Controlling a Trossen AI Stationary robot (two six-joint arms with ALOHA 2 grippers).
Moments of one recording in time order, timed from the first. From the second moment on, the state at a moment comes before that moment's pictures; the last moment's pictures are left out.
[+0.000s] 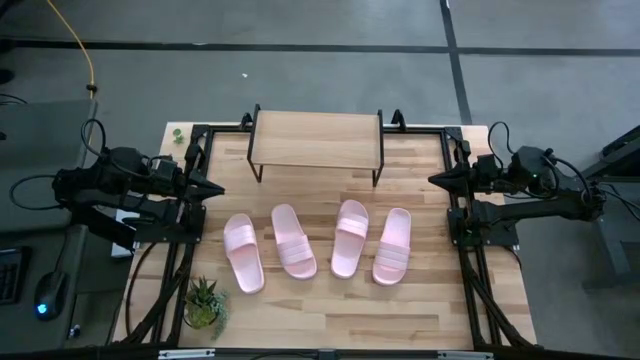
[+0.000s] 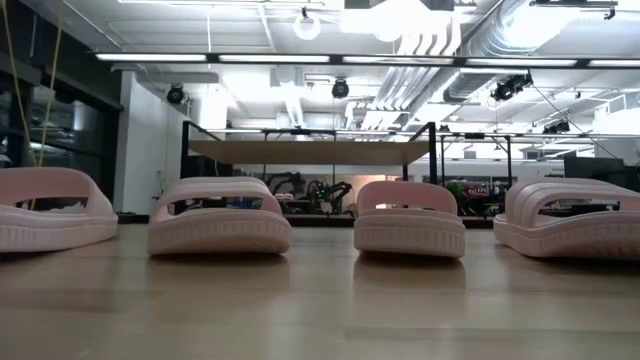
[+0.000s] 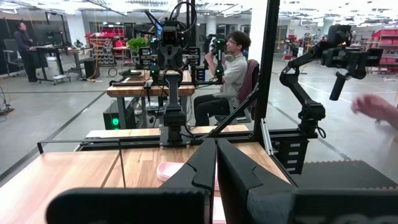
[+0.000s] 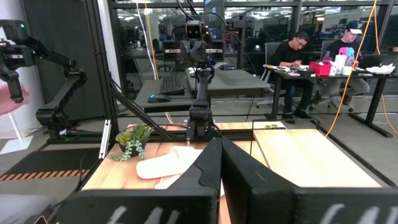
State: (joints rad) left arm 0.00 0.39 0.78 -0.40 0.00 0.00; right arm 0.00 0.39 0.78 -0.39 0.00 0.00
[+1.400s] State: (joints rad) left arm 0.00 0.39 0.78 -0.36 -0.02 -0.03; right arm 0.00 0.39 0.78 -0.38 0.00 -0.03
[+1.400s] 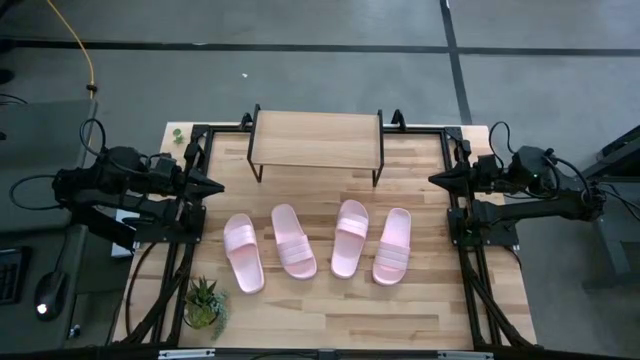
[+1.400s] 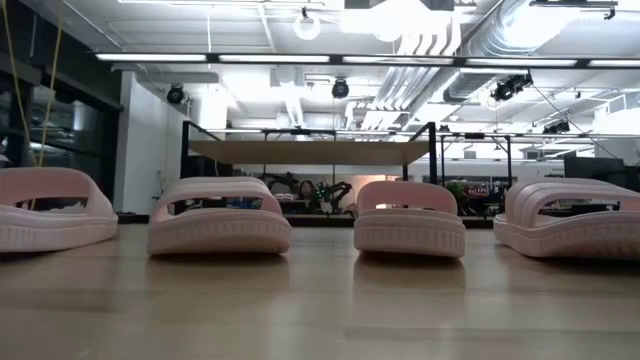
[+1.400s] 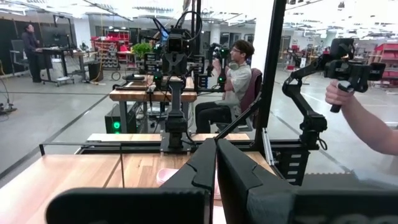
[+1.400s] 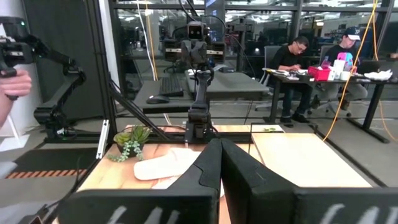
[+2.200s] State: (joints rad) left arm 0.00 0.49 0.78 -0.34 -0.02 -0.11; right arm 0.00 0.45 0.78 -0.38 -0.01 -0.08
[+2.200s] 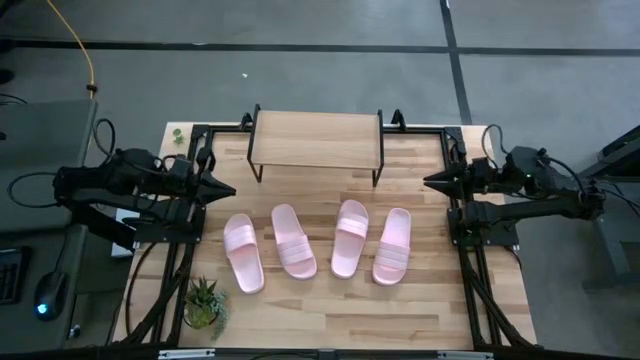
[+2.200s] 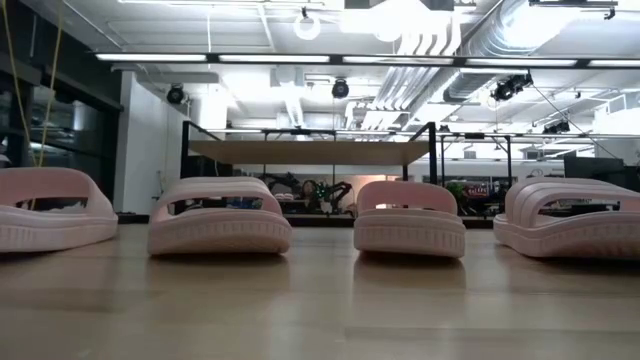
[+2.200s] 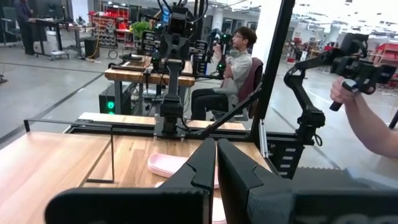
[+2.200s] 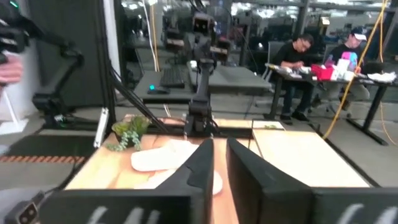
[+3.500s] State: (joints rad) left arm 0.00 0.50 0.78 -0.52 -0.15 -0.16; right arm 0.36 1.14 1.33 -0.95 0.61 -0.07
